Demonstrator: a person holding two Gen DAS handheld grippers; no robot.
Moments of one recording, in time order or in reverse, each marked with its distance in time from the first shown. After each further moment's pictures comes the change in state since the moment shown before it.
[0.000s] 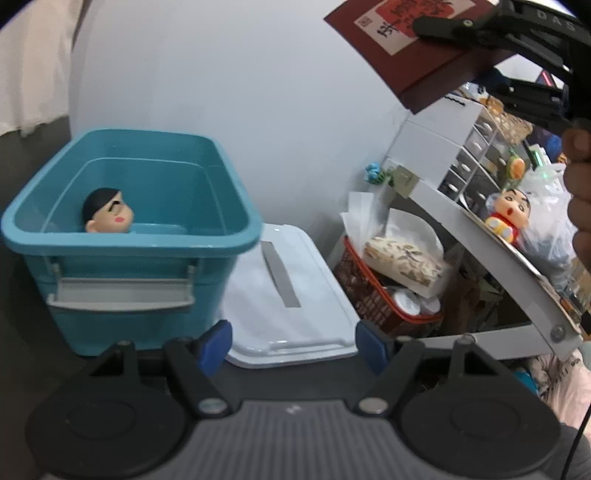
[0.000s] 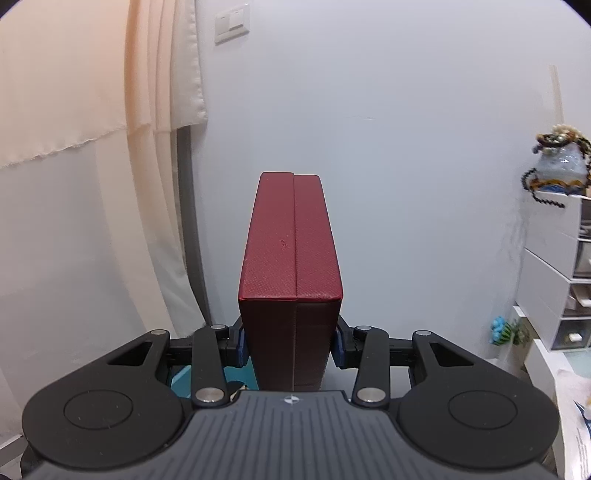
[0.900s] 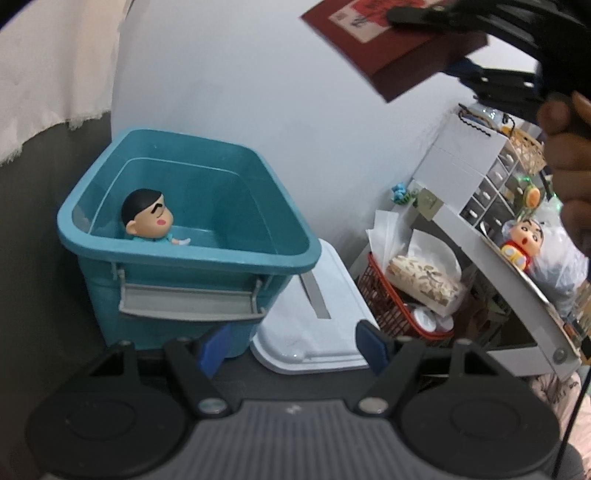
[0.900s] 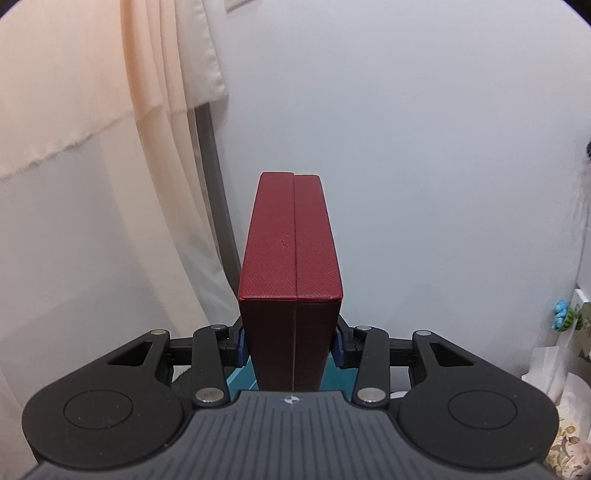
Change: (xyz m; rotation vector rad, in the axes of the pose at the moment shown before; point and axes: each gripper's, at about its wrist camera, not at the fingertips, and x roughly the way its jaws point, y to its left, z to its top) left arm -0.014 0.031 0.006 -0.069 -0.015 0.021; right arm 0.060 0.028 0.016 0.072 0.111 0.100
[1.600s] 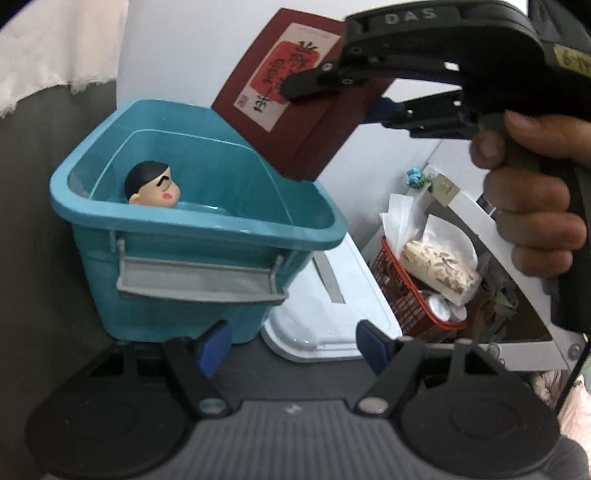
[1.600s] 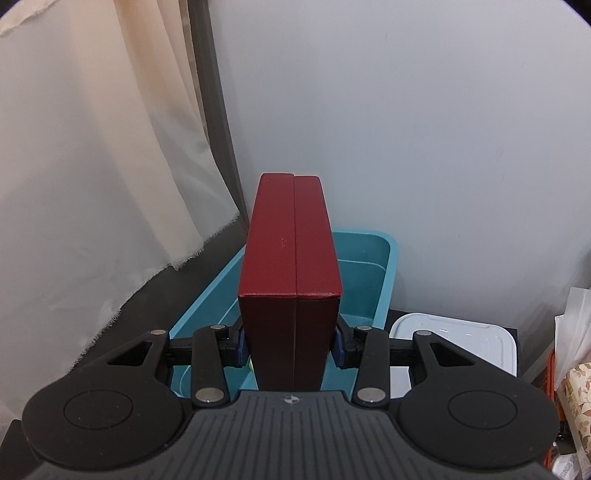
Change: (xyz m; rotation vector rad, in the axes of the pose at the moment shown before) left arm 0.022 0.011 -0.008 -0.025 0.054 0.010; right arm 0.083 0.007 -0.053 -0.041 0.312 -0.020
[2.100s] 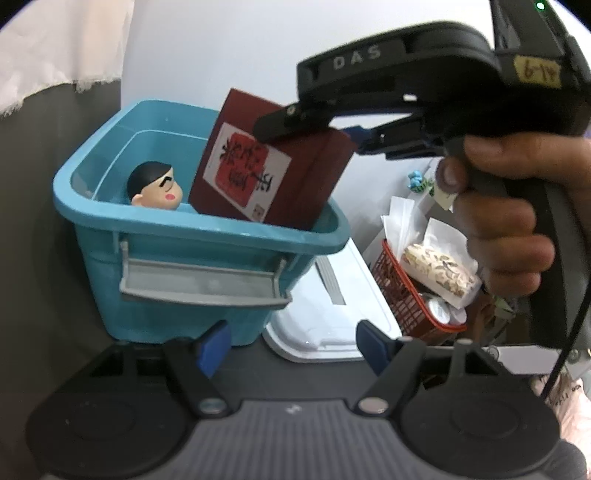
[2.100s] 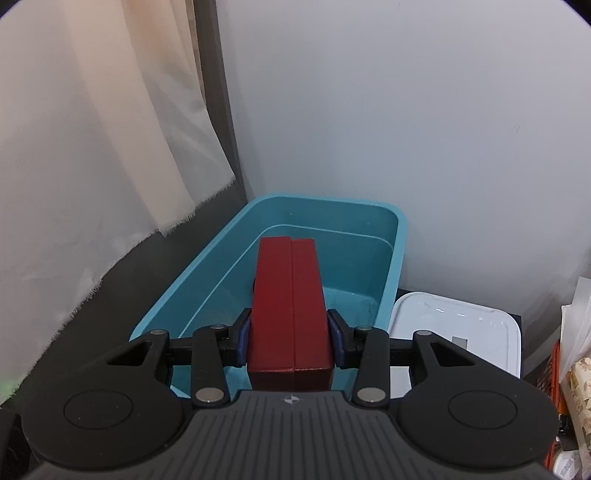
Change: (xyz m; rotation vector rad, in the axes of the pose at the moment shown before) left arm -0.001 0.001 0.000 -0.018 -0.009 0.002; right arm 0.020 0.006 -0.015 -0.029 0.087 -0.027
